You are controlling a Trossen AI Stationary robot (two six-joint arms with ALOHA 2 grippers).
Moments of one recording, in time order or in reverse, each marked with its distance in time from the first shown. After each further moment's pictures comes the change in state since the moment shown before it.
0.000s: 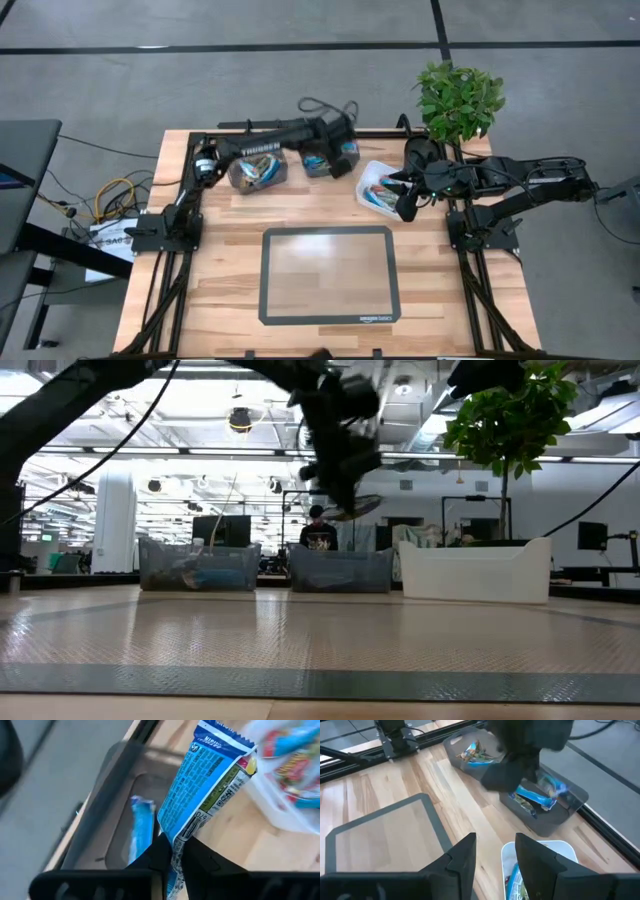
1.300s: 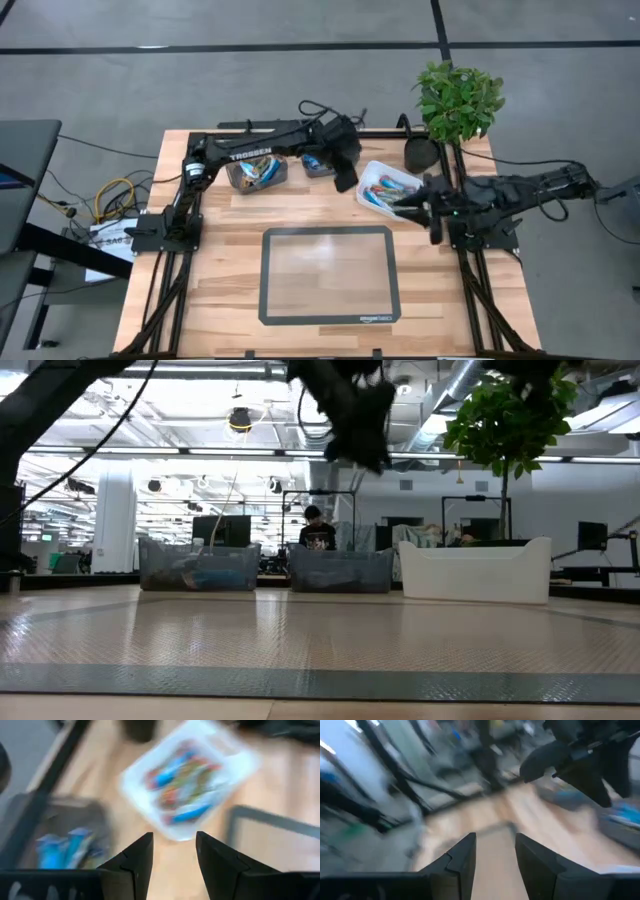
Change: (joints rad) left arm -0.048 -0.080 0.002 0.085 0.334 0.030; right arm 0.139 -0.371 -0.440 0.495 -0.186 0.016
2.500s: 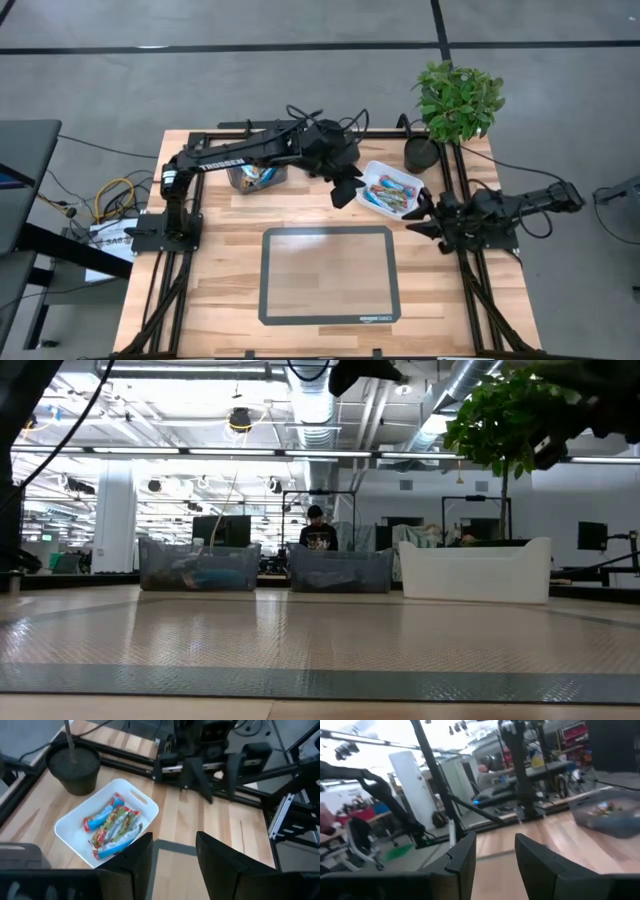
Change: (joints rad) left arm -0.153 -0.175 -0.001 0.102 0.085 -0.144; right arm -0.032 -0.456 -0.595 0.522 -0.207 -0.084
